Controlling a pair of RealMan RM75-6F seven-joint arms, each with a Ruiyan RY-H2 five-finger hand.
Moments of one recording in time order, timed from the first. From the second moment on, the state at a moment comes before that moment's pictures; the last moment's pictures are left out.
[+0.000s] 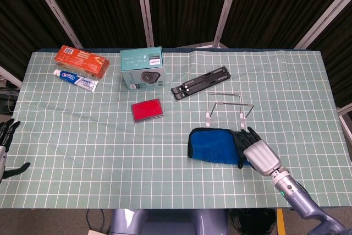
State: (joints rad) left arm -0.08 -1.01 -0.04 -1.75 1.43 1.46 0.11; right arm 0.49 -1.28 -0.12 -1.46 -1.57 1.13 -0.39
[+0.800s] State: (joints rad) left arm -0.09 -1.02 -0.05 -1.74 1.39 1.43 0.12; right arm 0.49 -1.45 -0.12 -1.14 -1.69 1.14 -0.28
